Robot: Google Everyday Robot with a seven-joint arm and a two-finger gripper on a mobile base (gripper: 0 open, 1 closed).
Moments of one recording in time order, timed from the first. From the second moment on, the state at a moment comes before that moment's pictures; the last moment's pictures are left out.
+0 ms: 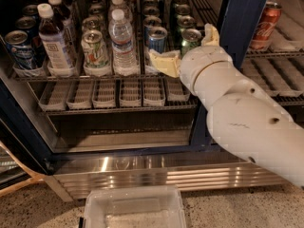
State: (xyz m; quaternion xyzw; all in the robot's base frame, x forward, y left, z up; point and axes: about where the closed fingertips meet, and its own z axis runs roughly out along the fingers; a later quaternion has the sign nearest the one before) arm 0.569 -0.075 0.988 -0.20 0.68 0.00 0.71
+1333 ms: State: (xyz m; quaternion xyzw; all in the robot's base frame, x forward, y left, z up) arm 0.598 -0.091 0.923 -0.21 0.74 0.05 0.64
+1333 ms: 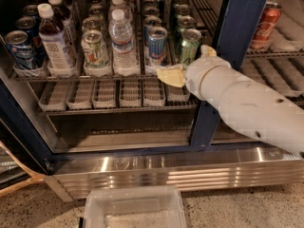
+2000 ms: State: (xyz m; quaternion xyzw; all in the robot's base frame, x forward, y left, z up) arm 0.632 -0.075 0.922 -0.22 0.74 0.06 0.64
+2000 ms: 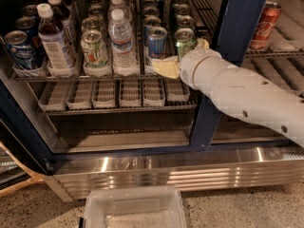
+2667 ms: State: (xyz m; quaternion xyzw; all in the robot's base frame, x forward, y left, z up) arm 0.658 -0.098 0.953 -0.19 0.70 0.01 0.69
